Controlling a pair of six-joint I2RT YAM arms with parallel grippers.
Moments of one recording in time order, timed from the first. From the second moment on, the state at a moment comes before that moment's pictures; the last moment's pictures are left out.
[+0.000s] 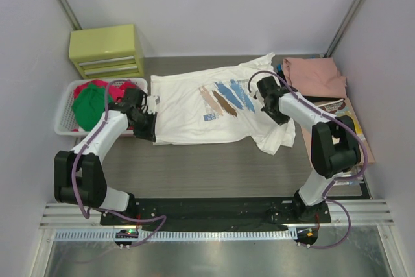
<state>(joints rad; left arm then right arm) -0.15 1.43 1.02 -0.81 0.24 0.01 0.31 1.71 1.21 -0.78 0.47 -0.43</state>
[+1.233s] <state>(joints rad) -0.15 1.31 0.96 -0.74 0.16 0.06 0.31 1.72 1.13 -0.79 0.29 -0.34</state>
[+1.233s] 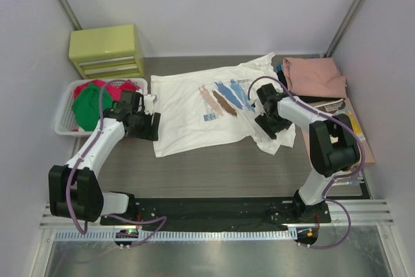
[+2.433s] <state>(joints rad) -0.15 1.40 0.96 -0.75 0.18 0.08 0.31 1.71 1.13 -0.74 0.27 -0.34</state>
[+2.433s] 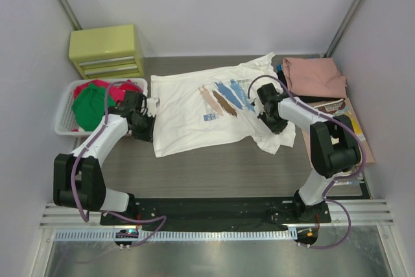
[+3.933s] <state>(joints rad) -0.15 1.39 0.96 -0.74 0.15 0.13 0.07 1.83 1.32 -0.89 0.00 -0.28</state>
